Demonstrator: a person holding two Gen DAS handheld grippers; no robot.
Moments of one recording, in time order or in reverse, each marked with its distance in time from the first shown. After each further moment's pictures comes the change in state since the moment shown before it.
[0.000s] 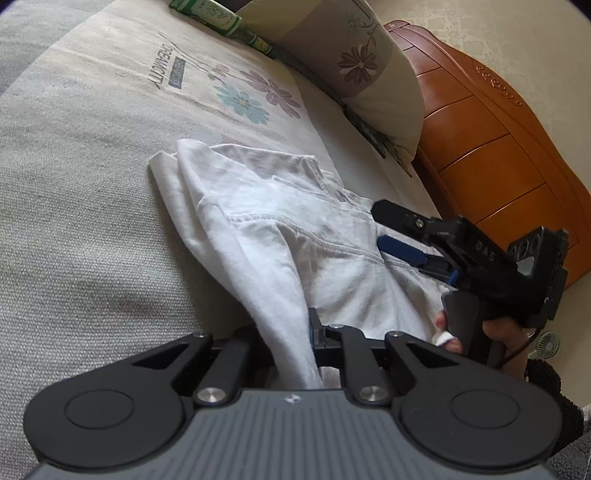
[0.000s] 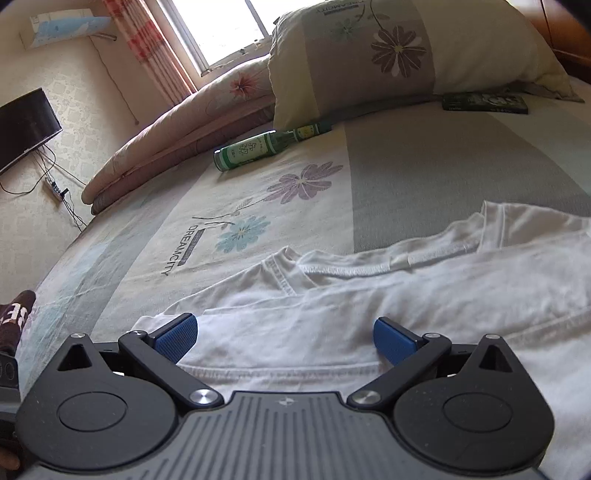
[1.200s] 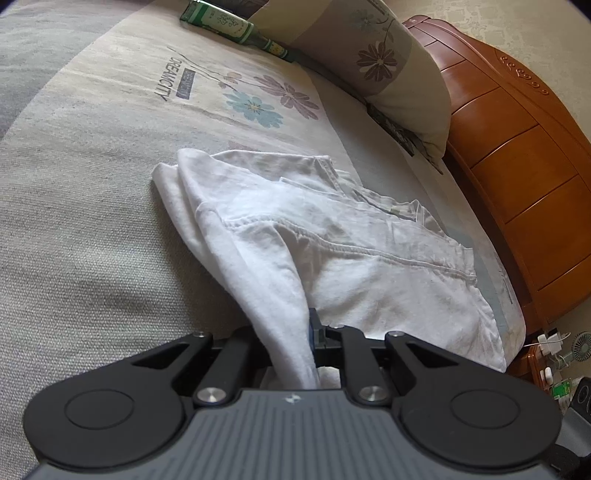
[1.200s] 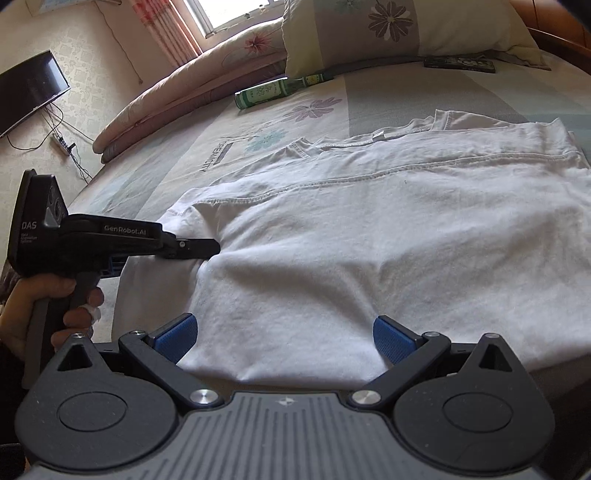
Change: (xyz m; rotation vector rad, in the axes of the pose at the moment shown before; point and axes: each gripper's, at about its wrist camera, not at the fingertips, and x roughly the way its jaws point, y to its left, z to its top) left arm 0.005 -0.028 -0.002 0.013 -0.006 0.160; right arm -0.120 0.026 -0.106 0.001 0.126 -0.018
